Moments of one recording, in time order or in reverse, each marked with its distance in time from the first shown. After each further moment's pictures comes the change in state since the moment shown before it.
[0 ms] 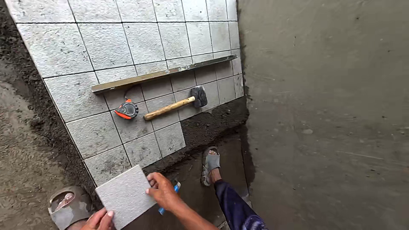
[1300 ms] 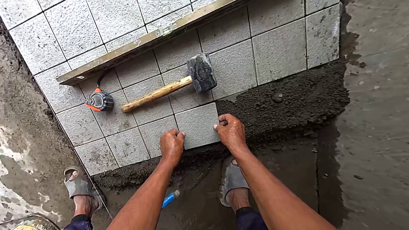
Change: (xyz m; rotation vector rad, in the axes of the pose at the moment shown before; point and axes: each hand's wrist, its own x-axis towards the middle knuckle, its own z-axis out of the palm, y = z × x) left_hand 0.192 0.201 0.358 0.362 0.164 0.012; right_hand 0.159 0.154 -0.315 -0.192 0.483 -0.064
